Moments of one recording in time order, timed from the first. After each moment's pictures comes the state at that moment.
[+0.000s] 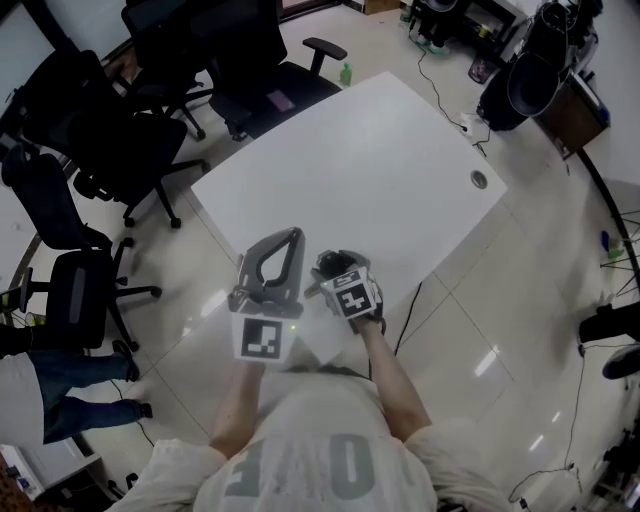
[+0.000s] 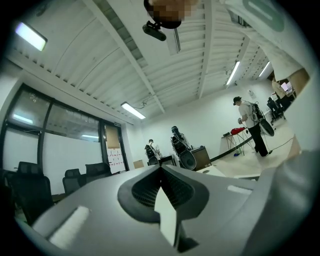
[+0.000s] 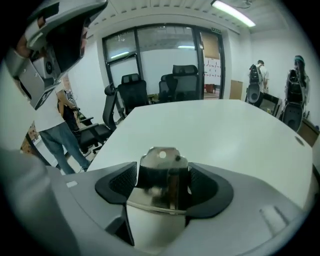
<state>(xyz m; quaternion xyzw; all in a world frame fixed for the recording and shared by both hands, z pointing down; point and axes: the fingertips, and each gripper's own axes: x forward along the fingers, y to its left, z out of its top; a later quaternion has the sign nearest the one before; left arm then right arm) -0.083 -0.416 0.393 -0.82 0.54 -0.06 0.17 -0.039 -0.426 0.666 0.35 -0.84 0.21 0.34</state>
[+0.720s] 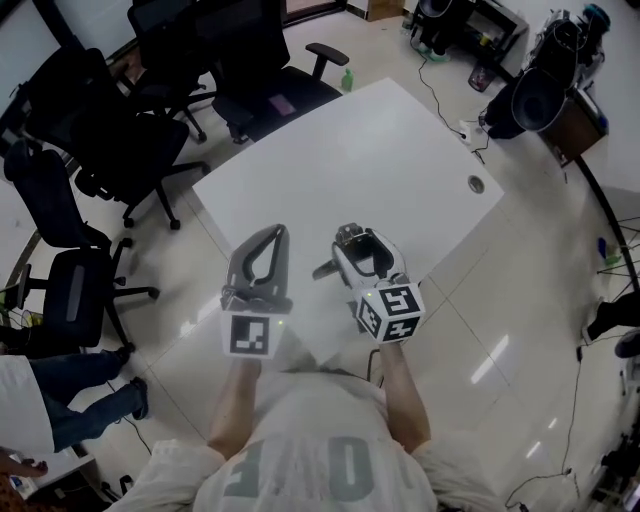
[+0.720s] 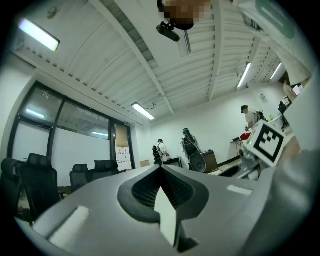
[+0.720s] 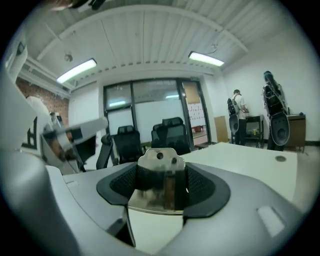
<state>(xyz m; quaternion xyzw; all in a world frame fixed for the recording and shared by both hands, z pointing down) -0.114 -0.411 0.396 -0.80 0.58 -0.02 0.12 -0.001 -0.443 0.500 0.44 -0.88 0.14 0.08</state>
